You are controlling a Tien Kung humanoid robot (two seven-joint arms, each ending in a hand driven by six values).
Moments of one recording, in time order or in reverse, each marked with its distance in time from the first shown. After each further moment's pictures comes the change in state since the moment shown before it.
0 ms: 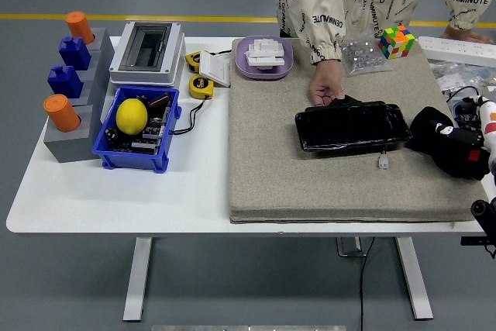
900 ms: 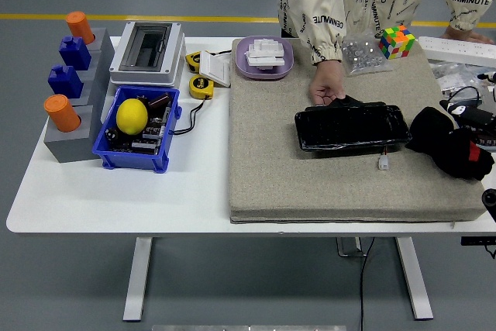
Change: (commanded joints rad) left arm 0.000 0.006 0.005 0.000 0.000 0.001 0.000; right arm -0.036 -0.034 0.069 0.213 -0.096 0.047 -0.158
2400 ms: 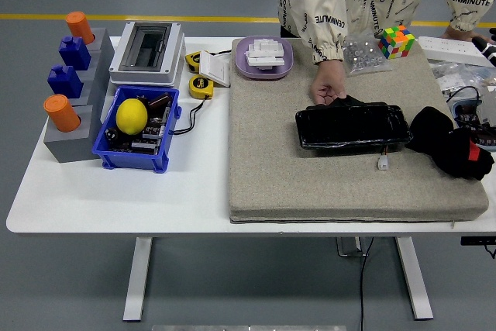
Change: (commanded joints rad) left arm -0.004 -0.004 -0.018 0.000 0.011 0.001 0.000; right arm 0.067 -0.221 -0.027 0.100 0.683 0.140 0.259
